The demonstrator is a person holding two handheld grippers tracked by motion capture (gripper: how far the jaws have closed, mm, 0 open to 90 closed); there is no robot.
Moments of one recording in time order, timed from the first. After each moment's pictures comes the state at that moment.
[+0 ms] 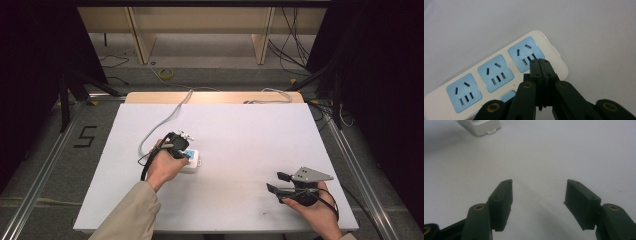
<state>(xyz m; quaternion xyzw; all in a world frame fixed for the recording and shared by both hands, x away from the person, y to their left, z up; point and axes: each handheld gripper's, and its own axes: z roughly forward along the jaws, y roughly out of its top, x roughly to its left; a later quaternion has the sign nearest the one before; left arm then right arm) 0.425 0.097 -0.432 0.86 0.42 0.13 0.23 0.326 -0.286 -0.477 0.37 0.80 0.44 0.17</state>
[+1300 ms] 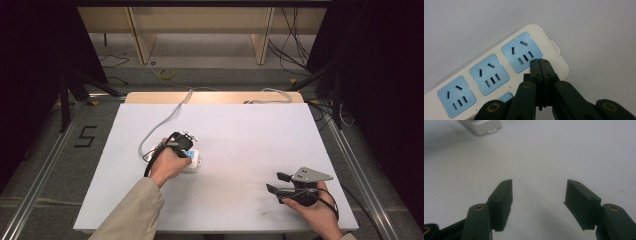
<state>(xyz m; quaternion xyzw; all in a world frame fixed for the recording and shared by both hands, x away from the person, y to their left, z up) 0.434 0.088 -0.438 0.88 0.41 0.11 0.19 0.327 -0.286 -0.477 0.37 0.80 0.44 0.17</state>
